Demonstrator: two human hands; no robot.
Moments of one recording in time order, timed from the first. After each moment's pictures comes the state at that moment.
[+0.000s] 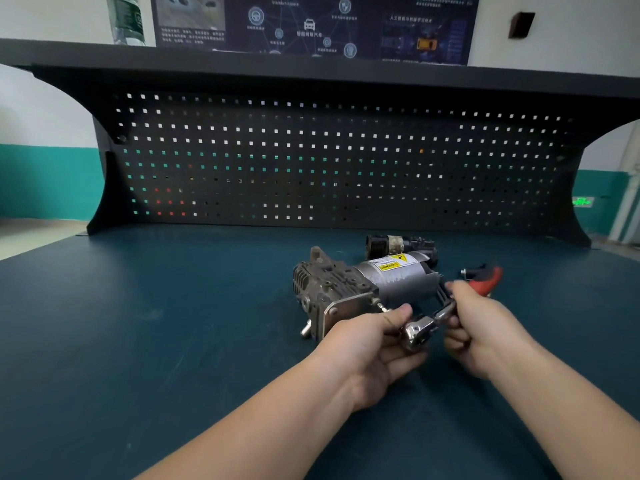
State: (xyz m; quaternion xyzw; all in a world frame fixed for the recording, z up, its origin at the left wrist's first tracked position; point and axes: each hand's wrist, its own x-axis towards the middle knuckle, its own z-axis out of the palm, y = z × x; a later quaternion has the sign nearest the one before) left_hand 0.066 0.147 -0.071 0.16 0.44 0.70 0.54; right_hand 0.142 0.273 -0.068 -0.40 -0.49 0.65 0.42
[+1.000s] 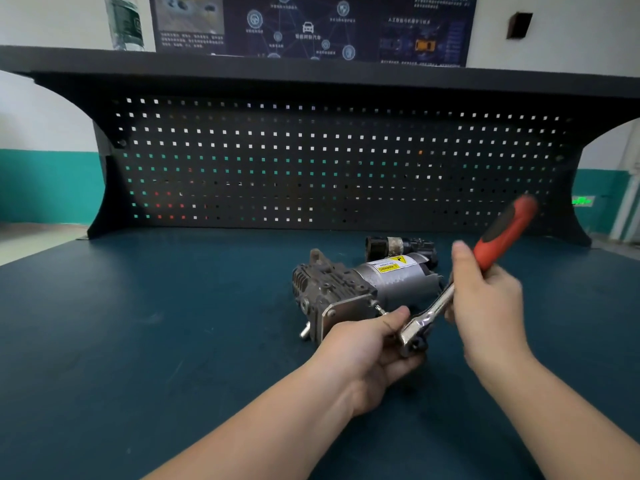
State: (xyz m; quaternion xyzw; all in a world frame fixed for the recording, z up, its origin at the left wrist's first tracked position) left_hand 0.067 0.146 -0.071 0.16 0.44 0.72 0.52; right_hand 0.144 0.250 -0.055 -0.31 -0.59 0.47 0.58
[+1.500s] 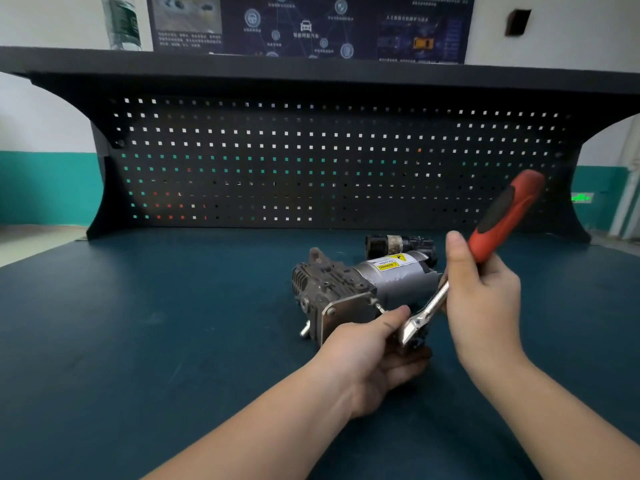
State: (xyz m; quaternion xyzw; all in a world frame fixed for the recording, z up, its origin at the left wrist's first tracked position) left_hand 0.067 0.146 -0.075 0.16 0.47 0.70 0.52; right_hand 0.142 0.237 -0.054 -0.21 -0.61 0.43 0.63
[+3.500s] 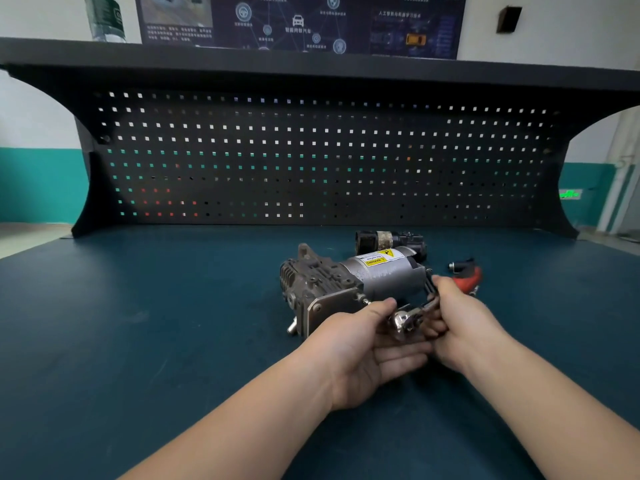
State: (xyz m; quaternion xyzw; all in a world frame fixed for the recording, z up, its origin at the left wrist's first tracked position) left_hand 0.070 0.147 -0.069 0.19 0.45 0.67 0.56; right_hand 0.135 0.264 -0.070 -0.39 -0.38 0.72 0.44
